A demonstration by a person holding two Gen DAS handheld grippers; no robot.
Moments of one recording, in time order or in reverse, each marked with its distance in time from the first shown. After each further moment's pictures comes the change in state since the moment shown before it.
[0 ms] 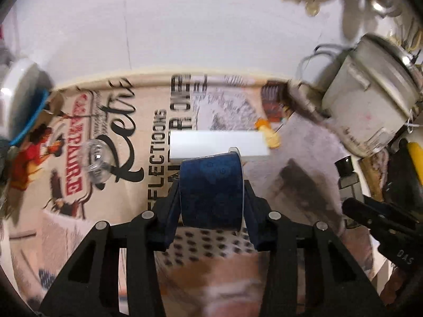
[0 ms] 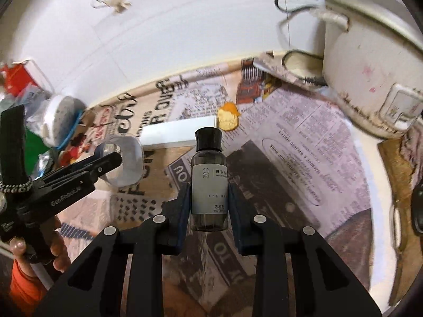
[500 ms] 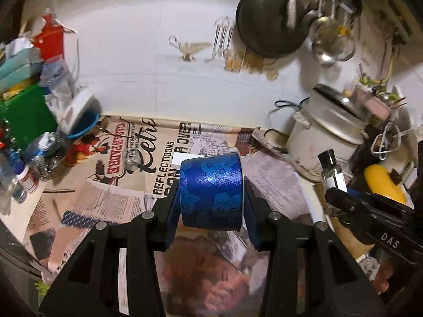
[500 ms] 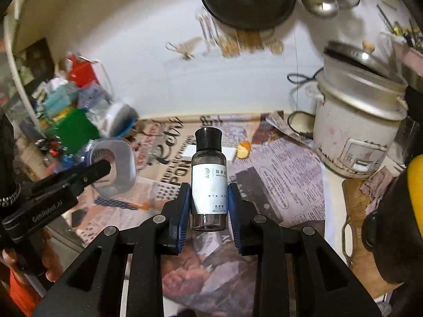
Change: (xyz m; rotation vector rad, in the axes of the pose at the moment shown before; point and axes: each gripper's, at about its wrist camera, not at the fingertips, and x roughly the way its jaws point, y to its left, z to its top) left arm -0.199 -0.080 -0.079 -0.087 -0.279 0.070; right arm -0.153 0.007 -0.041 -0.208 -0.201 0.123
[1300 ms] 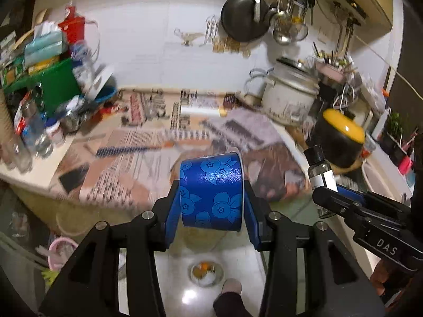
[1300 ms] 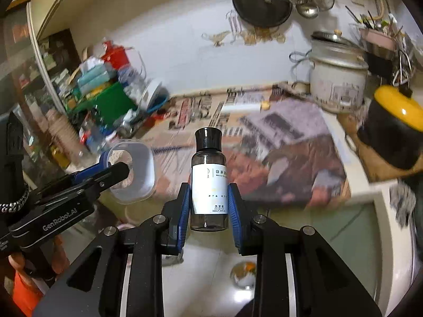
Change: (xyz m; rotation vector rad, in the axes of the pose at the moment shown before) left arm -0.183 0.067 -0.163 0.069 0.068 -0.100; right arm -0.110 0.147 -0.167 0.068 -0.001 -0.042
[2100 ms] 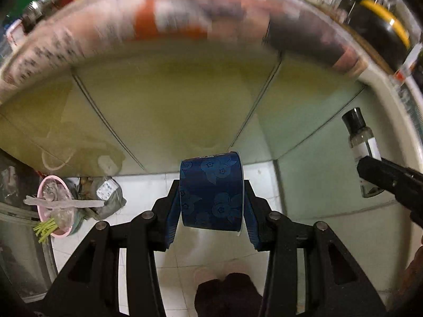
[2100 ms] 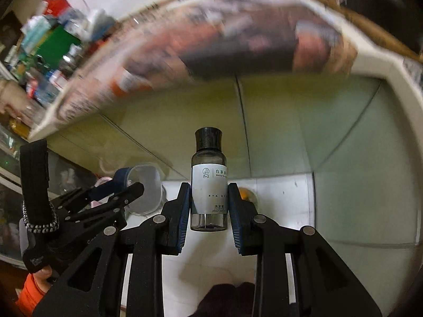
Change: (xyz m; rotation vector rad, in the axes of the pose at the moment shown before) left arm 0.203 0.004 -0.202 0.012 0.453 0.038; right arm 0.118 -0.076 -0.154 0.179 0.352 -0.107
